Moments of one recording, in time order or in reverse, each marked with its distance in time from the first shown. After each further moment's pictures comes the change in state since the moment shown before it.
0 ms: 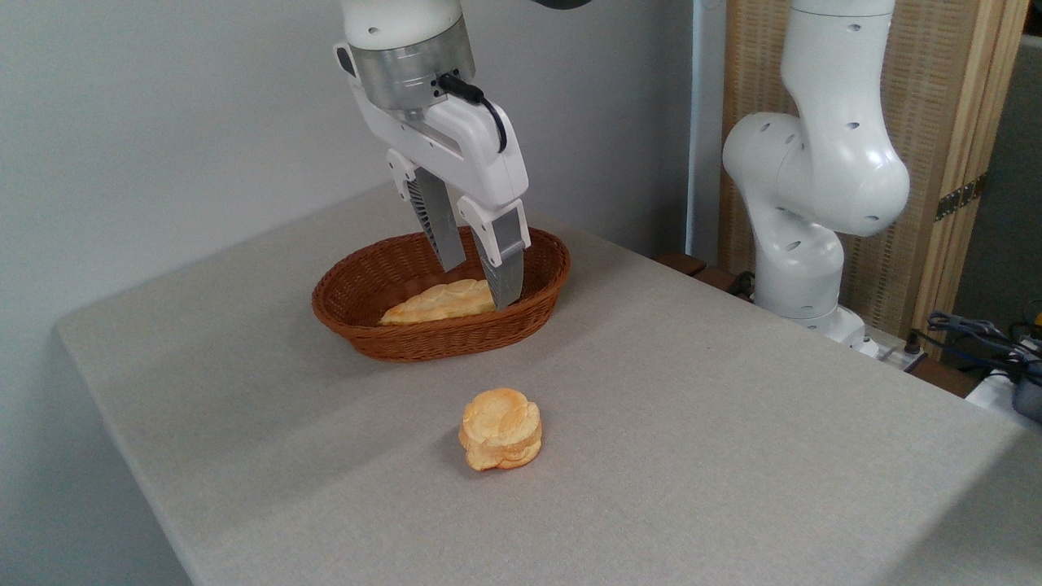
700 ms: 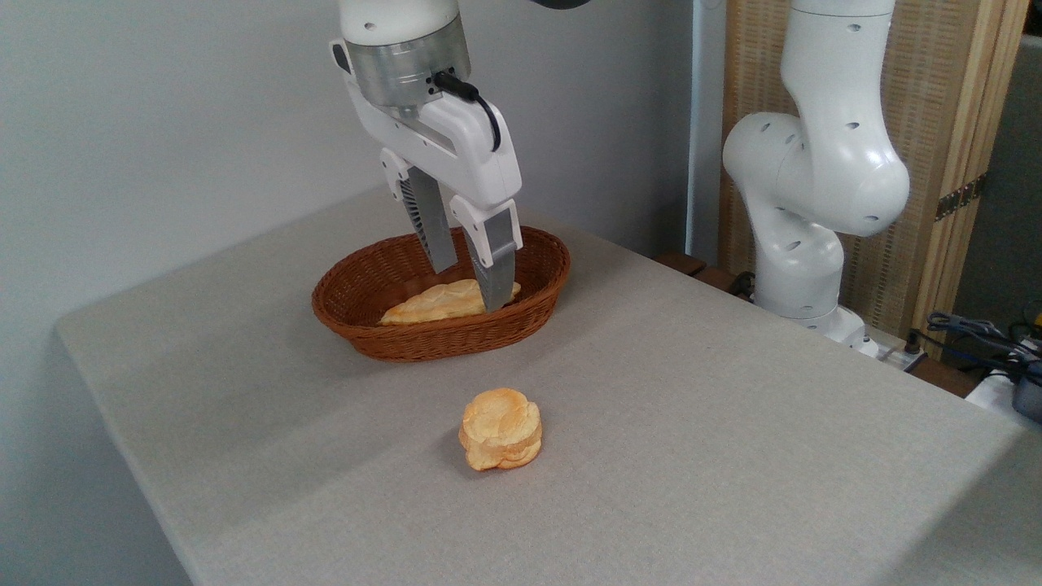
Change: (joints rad) arm -0.003 0.000 -0.001 0.000 0.000 0.038 0.001
